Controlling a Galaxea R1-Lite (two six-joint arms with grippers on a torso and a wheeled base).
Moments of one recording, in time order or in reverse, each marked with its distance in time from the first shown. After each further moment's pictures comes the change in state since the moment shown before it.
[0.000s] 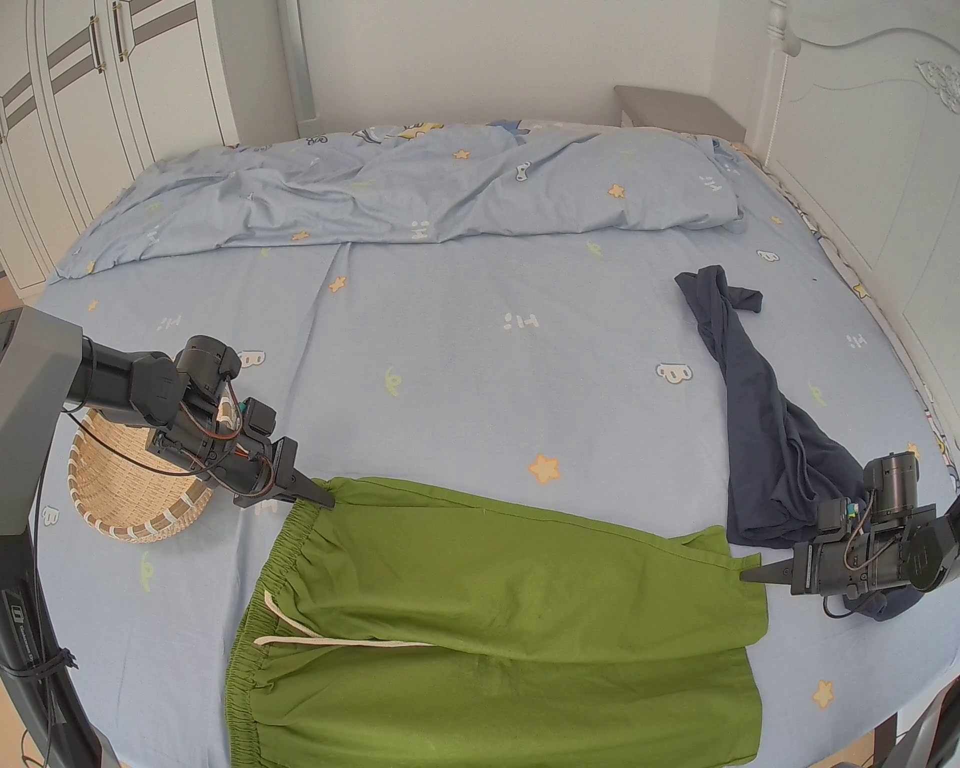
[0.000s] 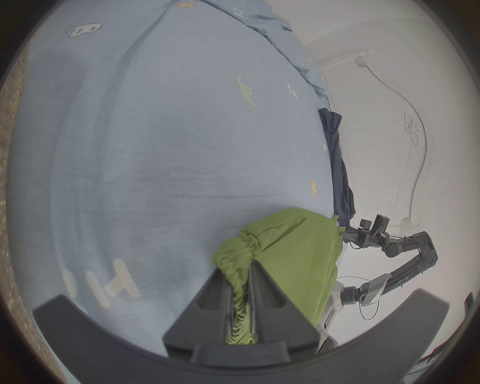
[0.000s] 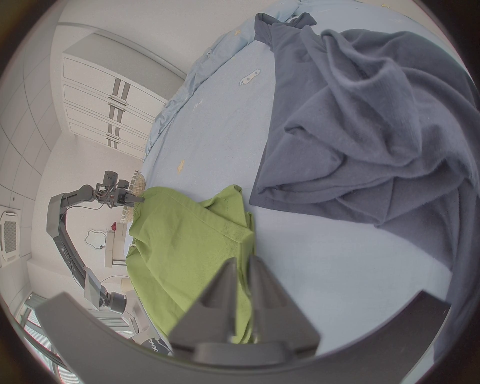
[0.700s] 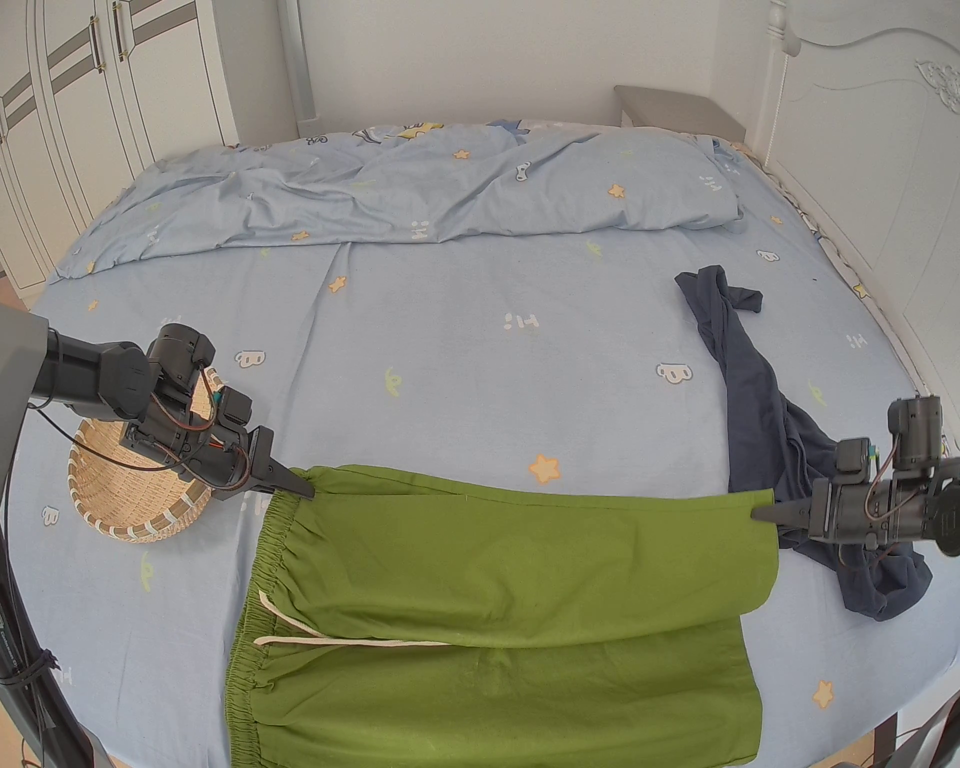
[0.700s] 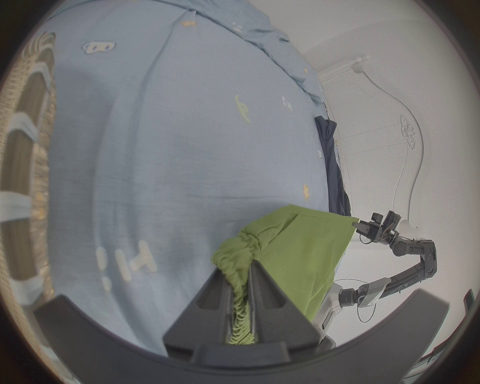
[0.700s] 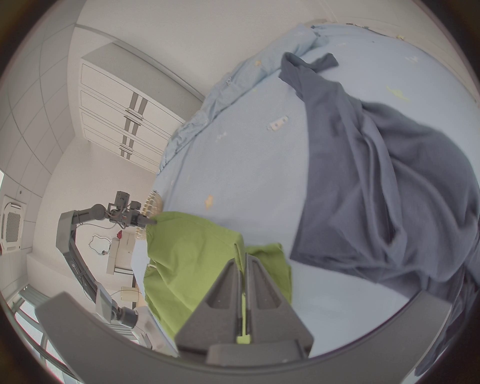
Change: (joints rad) left arm 0.033 -0.090 0.057 -0.001 -0.001 0.000; right arm 0.031 -0.162 -0.134 0.112 -0.007 0.091
